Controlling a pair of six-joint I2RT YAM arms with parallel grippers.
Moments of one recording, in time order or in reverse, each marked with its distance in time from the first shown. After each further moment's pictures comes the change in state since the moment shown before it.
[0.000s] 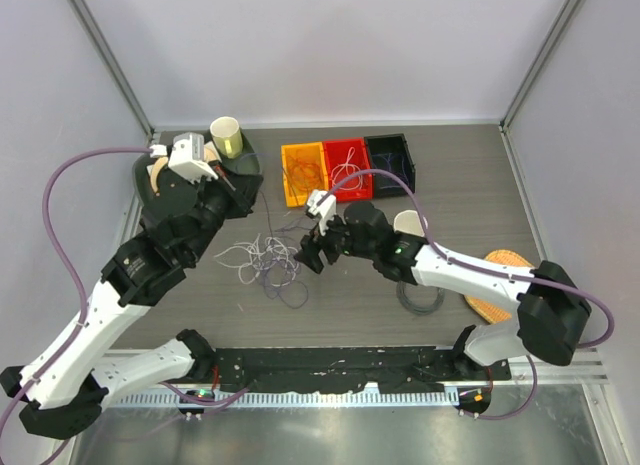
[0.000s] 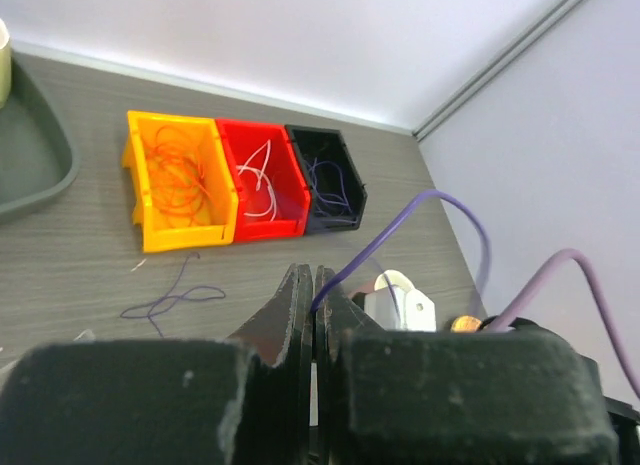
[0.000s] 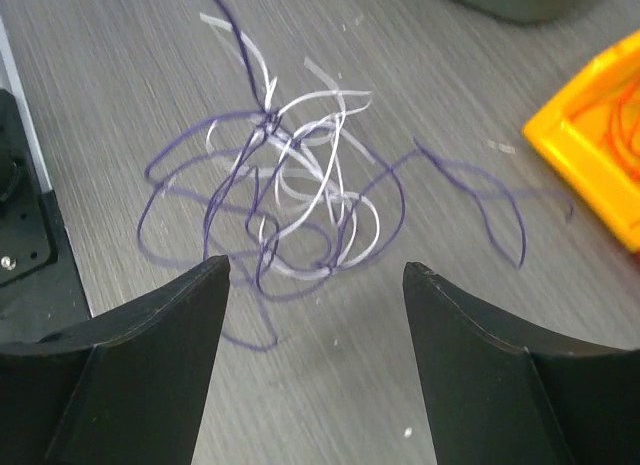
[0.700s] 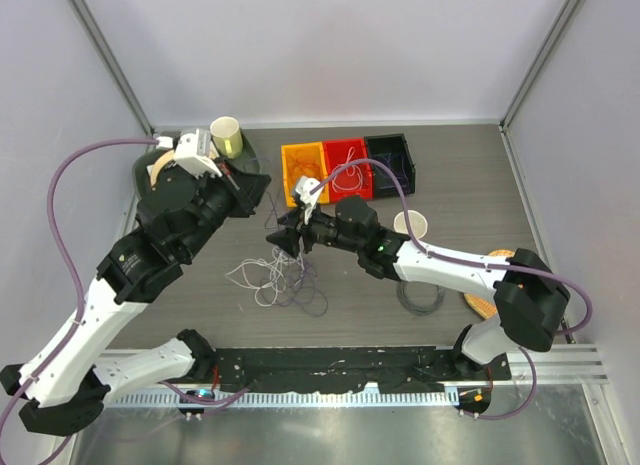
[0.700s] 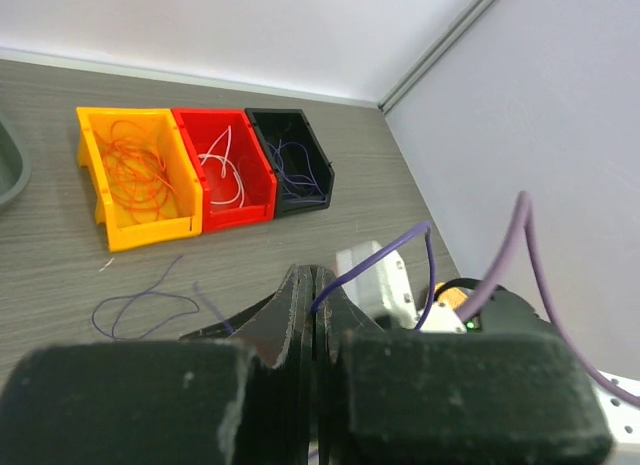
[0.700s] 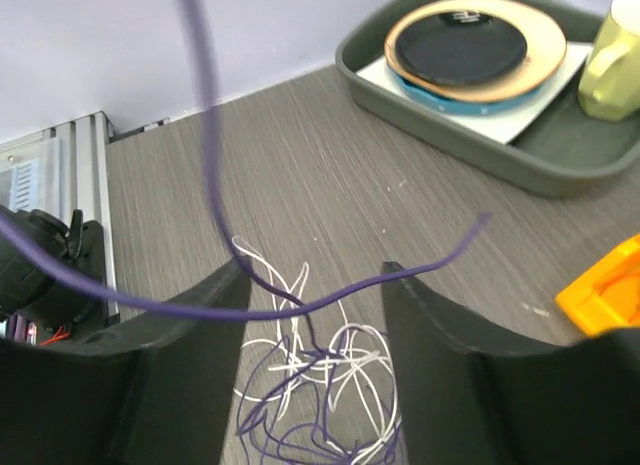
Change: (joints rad) left arm 0.000 0.035 0.080 -0.031 0.124 0.022; right arm 0.036 0.136 0.096 0.355 -0.078 0.074
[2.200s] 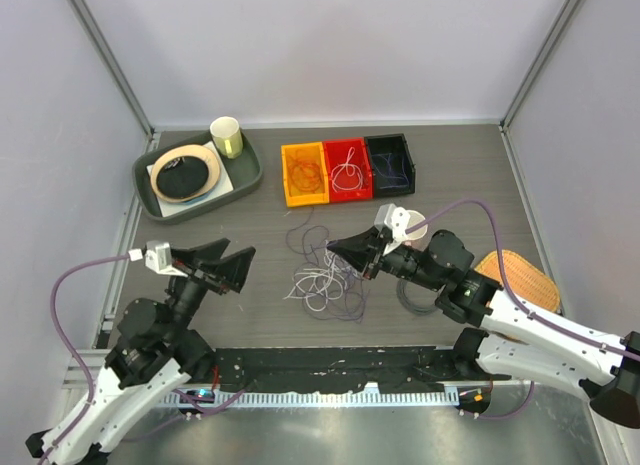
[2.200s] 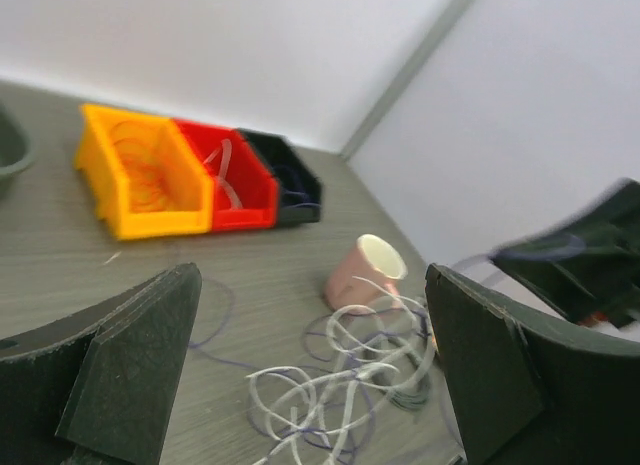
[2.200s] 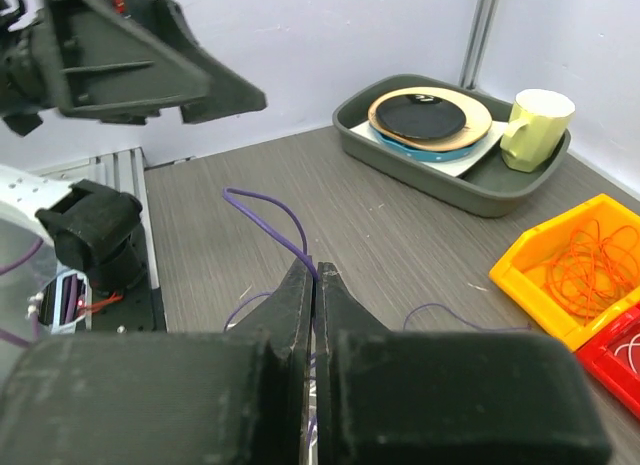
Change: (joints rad) left arm 0.000 -0.902 -0.914 0.378 0.051 0.064; right arm 0.000 -0.647 -0.324 -0.140 0.056 -0.032
